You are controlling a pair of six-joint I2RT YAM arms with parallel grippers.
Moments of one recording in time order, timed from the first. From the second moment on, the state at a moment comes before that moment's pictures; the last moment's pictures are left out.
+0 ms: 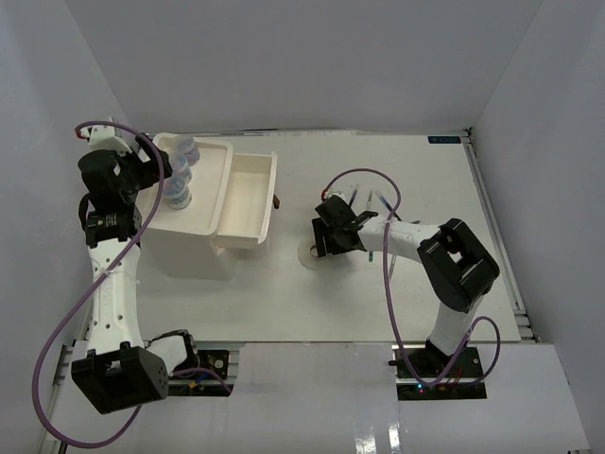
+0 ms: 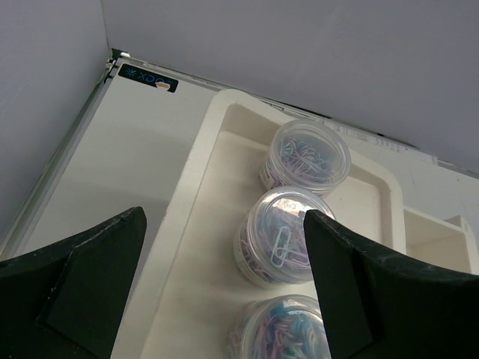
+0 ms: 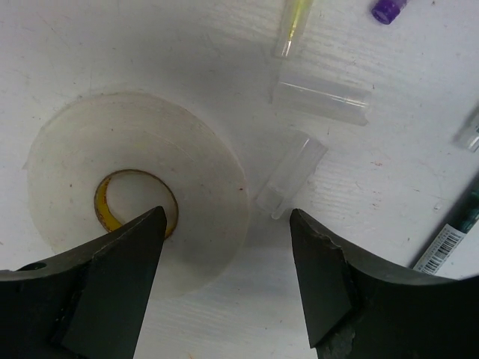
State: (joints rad) left arm 0.23 1.10 1.15 -0.24 0.12 -0.23; right arm 0.76 1.79 1.08 -0.33 0.20 0.40
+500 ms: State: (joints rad) left arm 0.23 1.08 1.14 -0.24 0.12 -0.23; right arm 0.79 1.80 1.08 -0.33 0.27 0.52
